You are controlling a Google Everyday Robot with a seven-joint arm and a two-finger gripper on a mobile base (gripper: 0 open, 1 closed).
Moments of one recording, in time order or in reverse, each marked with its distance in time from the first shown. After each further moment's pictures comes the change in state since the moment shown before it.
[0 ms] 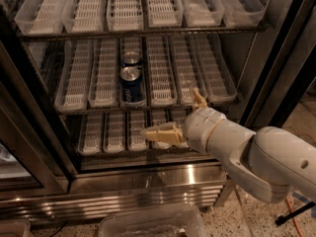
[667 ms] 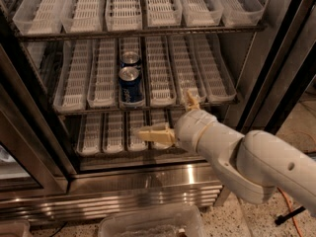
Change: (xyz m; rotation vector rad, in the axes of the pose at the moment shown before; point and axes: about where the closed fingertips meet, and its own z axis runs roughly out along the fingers) arm 0.003 0.006 0.013 0.010 -0.025 0.022
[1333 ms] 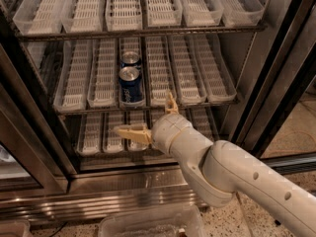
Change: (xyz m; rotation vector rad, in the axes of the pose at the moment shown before) arm 0.002 0.023 0.045 0.066 -0.090 0.027
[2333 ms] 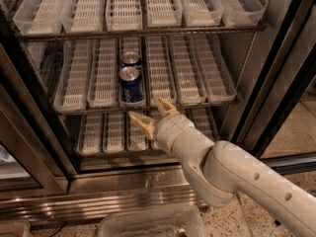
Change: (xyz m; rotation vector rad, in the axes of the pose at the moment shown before) arm 0.007 -0.010 0.001 0.038 0.014 0.009
